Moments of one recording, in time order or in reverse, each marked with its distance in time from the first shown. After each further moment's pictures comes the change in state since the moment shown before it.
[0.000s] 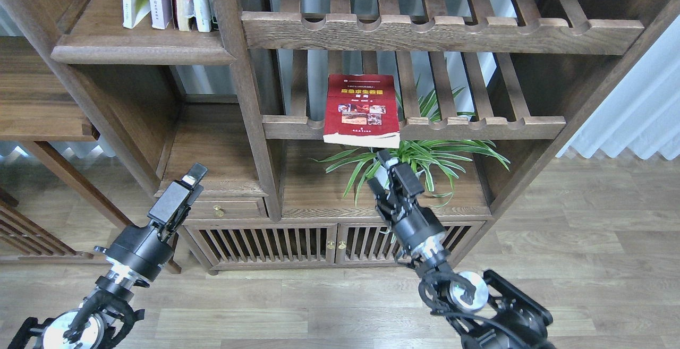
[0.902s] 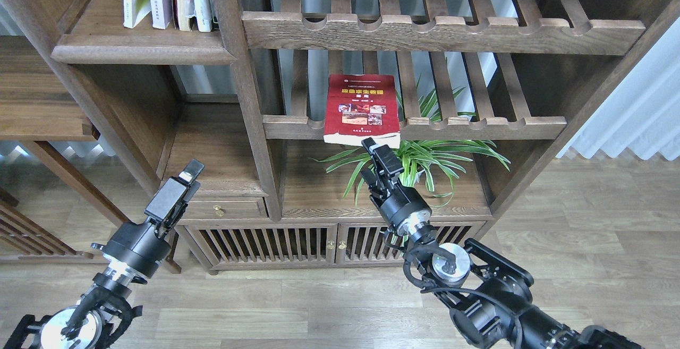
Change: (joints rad) left arm -0.007 0.000 -0.011 -0.001 0.000 -0.001 0.000; right arm 0.108 0.000 -0.165 -0.078 0.072 -0.188 0.010
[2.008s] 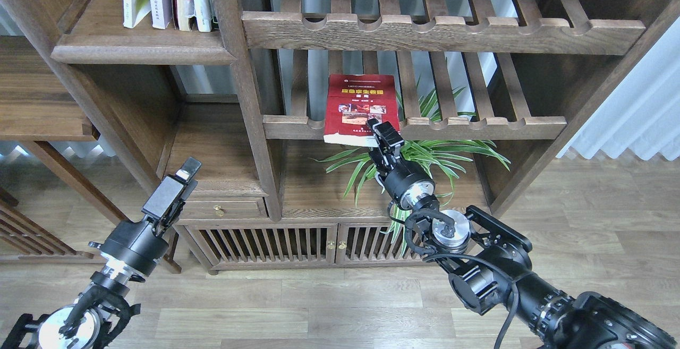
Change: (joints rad) left arm -0.003 0.000 -0.011 -0.002 0.000 0.000 0.000; right arm 0.123 0.000 0.001 -0.100 0.037 -0.130 -0.007
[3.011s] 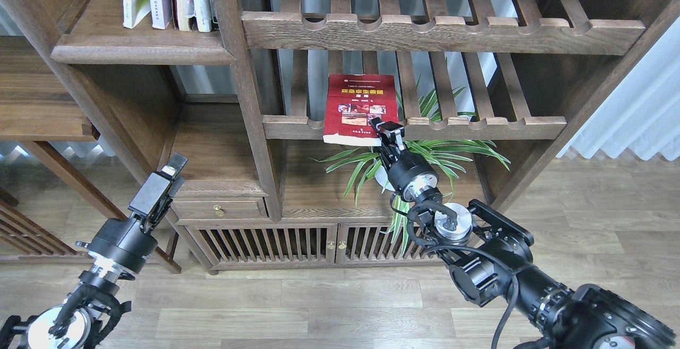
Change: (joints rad) left arm 0.001 0.000 -0.054 0.002 -0.002 0.000 -0.001; right arm -0.054 0.000 -0.009 0.104 0.020 0.154 -0.012
